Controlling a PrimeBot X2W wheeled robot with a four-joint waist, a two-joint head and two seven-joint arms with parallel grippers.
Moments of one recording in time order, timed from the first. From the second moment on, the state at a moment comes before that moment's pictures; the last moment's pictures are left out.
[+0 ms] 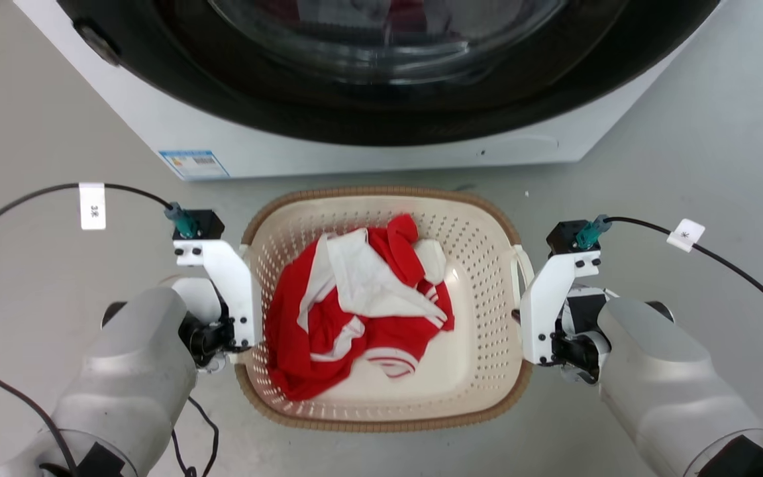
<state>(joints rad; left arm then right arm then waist) -0.89 0.27 -0.90 1.13 -1.08 -0.12 0.39 -0.85 -0.07 0.77 1.24 0.86 0.13 0.33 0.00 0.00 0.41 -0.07</state>
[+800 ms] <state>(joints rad) -0.79 0.23 -0.95 1.17 -1.20 -0.12 0.54 -0.81 -0.08 0.80 1.27 0.95 0.13 0.56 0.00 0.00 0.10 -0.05</state>
